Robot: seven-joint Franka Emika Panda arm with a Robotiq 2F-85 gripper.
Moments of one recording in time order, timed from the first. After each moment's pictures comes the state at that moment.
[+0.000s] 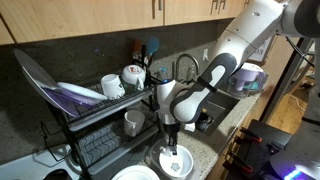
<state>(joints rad) 0.20 0.41 0.28 -2.21 0.11 2.44 -0.18</state>
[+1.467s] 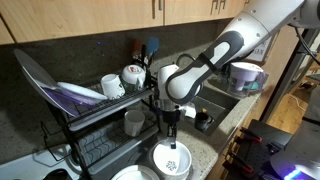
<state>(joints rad) 0.14 0.29 0.34 -2.20 0.35 2.28 -0.33</state>
